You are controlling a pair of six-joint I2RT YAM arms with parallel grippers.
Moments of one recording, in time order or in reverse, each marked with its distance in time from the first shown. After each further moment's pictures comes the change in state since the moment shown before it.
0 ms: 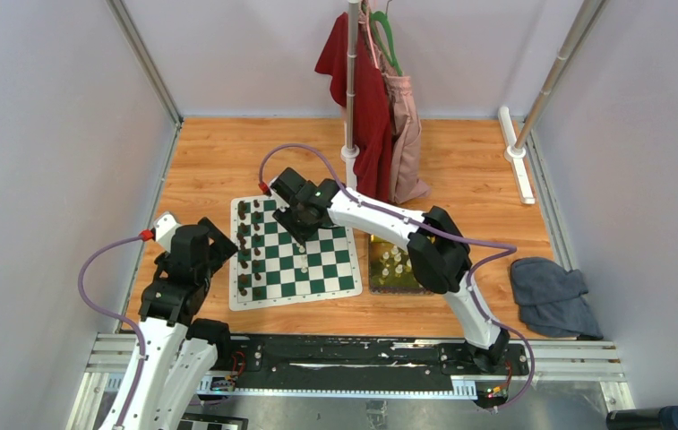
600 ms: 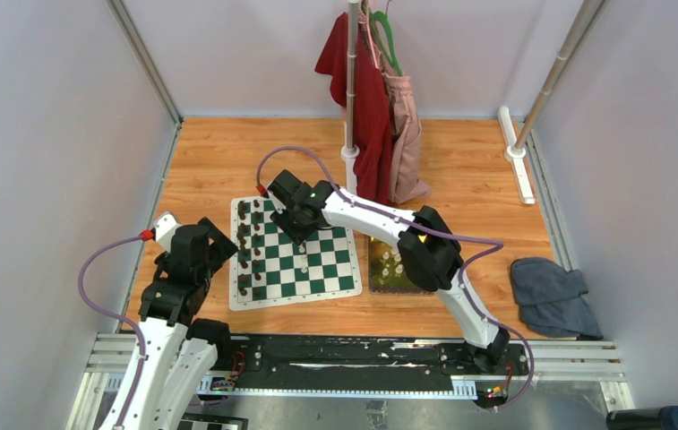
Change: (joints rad) left arm 0.000 0.000 0.000 0.000 0.000 0.000; right arm 0.000 0.070 0.053 0.005 -0.030 0.010
